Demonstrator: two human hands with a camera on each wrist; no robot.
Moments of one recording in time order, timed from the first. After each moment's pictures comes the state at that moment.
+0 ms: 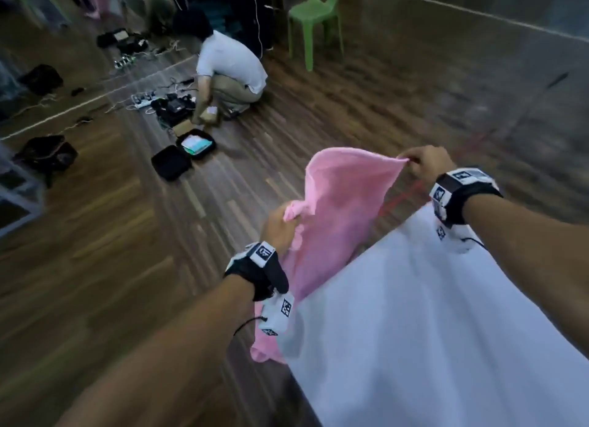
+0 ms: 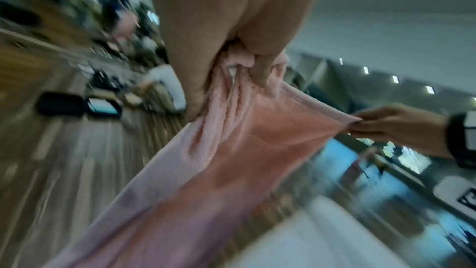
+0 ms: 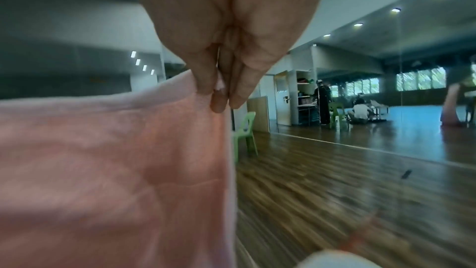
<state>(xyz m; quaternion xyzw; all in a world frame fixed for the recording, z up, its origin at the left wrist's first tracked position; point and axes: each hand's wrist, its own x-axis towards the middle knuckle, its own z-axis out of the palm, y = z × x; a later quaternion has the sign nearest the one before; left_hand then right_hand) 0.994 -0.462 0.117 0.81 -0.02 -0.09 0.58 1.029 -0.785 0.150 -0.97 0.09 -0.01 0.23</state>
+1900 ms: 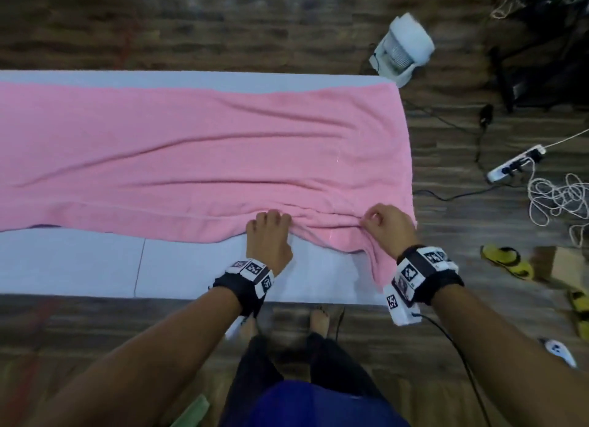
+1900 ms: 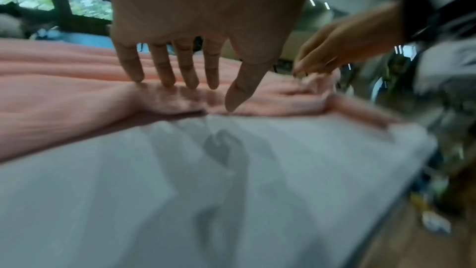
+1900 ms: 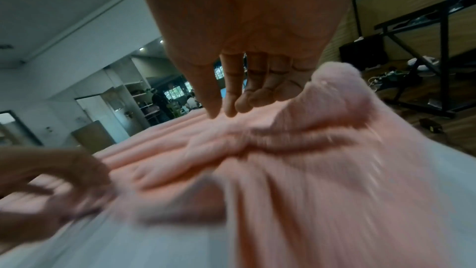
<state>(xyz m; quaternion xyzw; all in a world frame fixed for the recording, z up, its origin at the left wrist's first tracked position) 0.126 -0.794 0.008 0.80 -0.58 -0.17 -0.02 -0.096 -0.921 0.006 -0.75 0.56 -0.03 0.34</state>
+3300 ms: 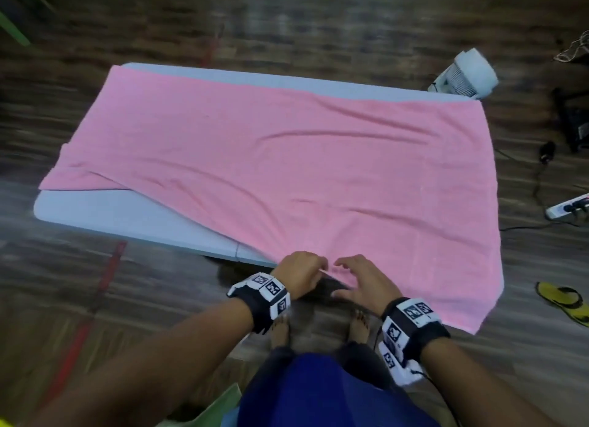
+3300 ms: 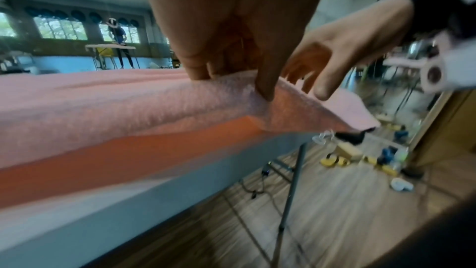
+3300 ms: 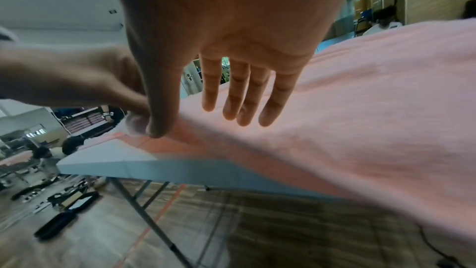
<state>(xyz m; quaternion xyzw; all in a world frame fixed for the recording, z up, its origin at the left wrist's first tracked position) 0.213 -0.633 0.028 0.68 -0.67 -0.29 0.02 0.030 -0.710 0.010 -0.84 0.37 0.08 0.39</state>
